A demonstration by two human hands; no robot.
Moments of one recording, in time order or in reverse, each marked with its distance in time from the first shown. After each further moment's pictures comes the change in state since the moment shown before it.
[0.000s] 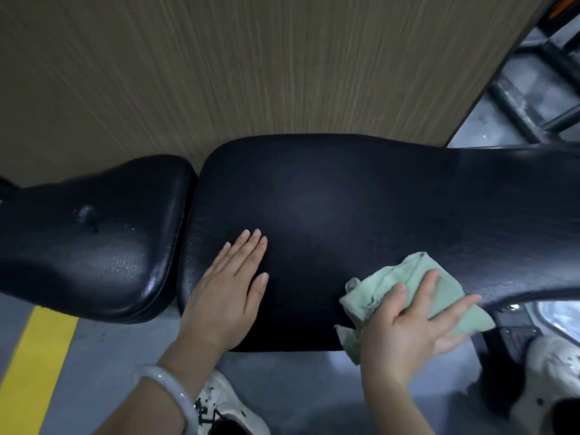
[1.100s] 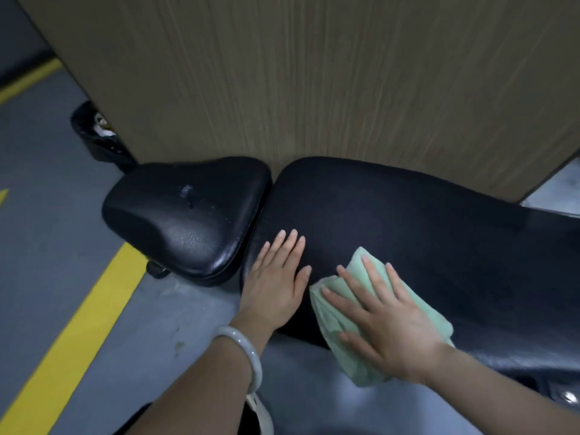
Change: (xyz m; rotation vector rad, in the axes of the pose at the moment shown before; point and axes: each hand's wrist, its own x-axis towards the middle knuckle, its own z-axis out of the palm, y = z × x) left_hand -0.006 0.012 -0.002 0.129 0.085 -0.285; right_hand 0.048 -0.031 -0.001 -0.813 -0.810 -1.723
